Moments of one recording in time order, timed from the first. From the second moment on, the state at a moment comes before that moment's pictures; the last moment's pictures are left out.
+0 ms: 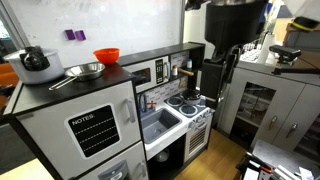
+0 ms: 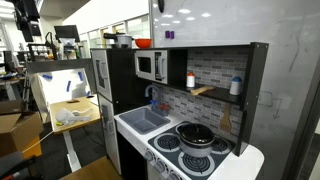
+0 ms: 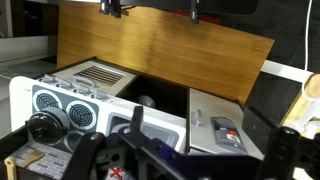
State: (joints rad) arm 0.14 -0.71 0.32 -2.38 0.04 1.67 0.26
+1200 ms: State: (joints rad) arm 0.05 -0.70 0.03 -2.50 -0.10 1.84 0.07
